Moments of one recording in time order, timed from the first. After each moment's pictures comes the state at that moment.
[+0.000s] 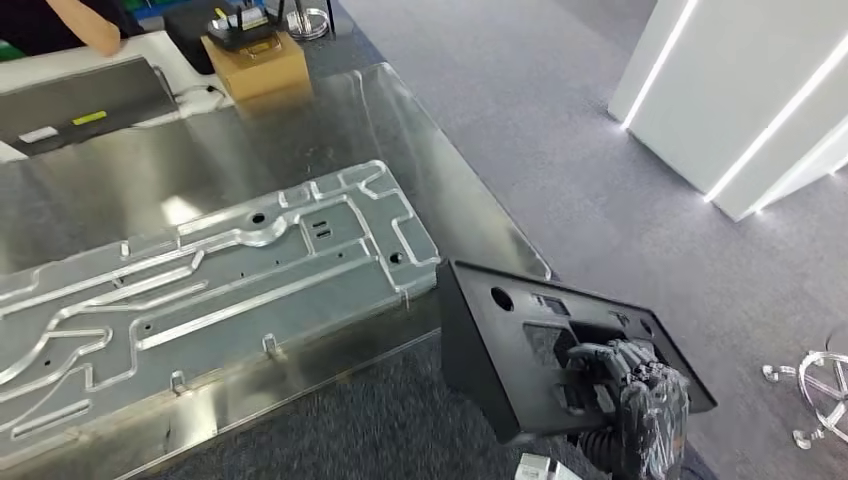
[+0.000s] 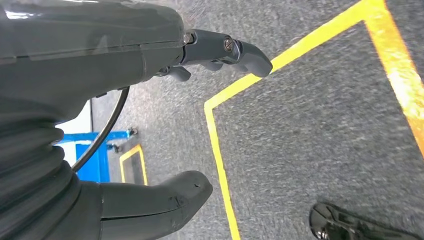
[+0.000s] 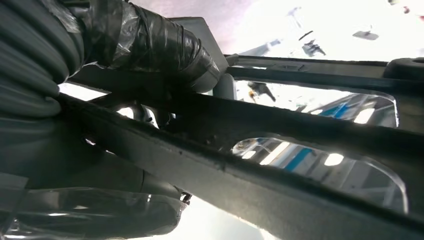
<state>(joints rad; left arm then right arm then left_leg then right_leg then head) -0.06 -0.11 1.28 -0.19 -1.27 -0.01 -0.02 0.27 -0.32 0.42 -1.84 1.24 -0.68 -0.07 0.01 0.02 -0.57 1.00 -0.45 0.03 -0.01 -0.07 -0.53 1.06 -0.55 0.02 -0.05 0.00</state>
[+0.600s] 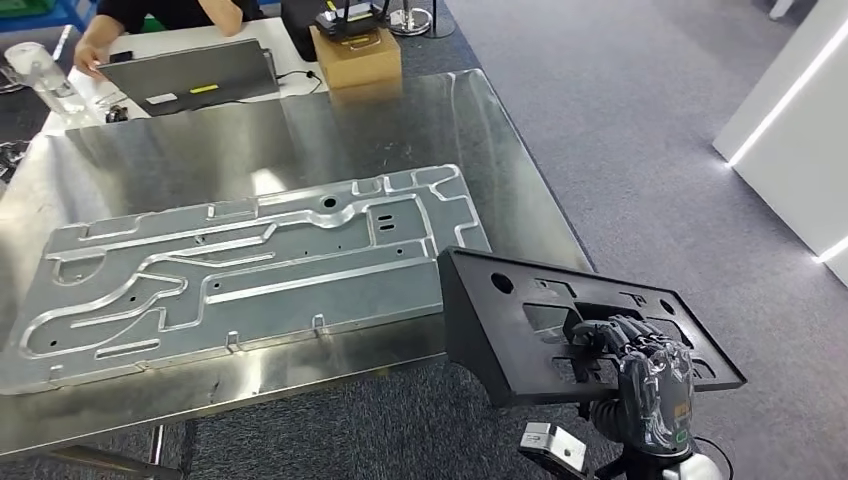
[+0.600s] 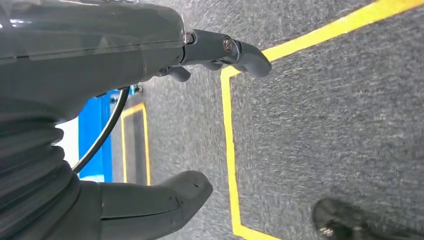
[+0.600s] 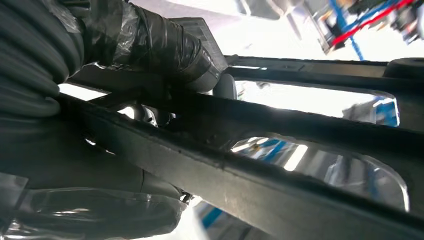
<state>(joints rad) -0.06 -0.11 1.27 -0.19 -1.30 -0.03 -0.02 0.20 -0.35 0.34 -1.82 1.21 -0.54 -0.11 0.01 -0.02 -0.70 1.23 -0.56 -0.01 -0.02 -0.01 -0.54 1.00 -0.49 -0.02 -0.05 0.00</state>
